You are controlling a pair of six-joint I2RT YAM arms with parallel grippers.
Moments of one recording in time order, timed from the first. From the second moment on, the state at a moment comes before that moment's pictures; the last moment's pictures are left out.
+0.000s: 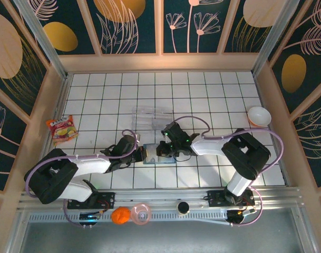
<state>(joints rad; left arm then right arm) -0.75 1.39 0.37 0.21 0.12 -0.84 0.86 1.65 0.76 -0.03 -0.35 0.83</state>
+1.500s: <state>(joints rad) -0.75 1.41 0.38 0.21 0.12 -0.82 0.92 1.60 0.90 -0.38 -0.16 0.75</state>
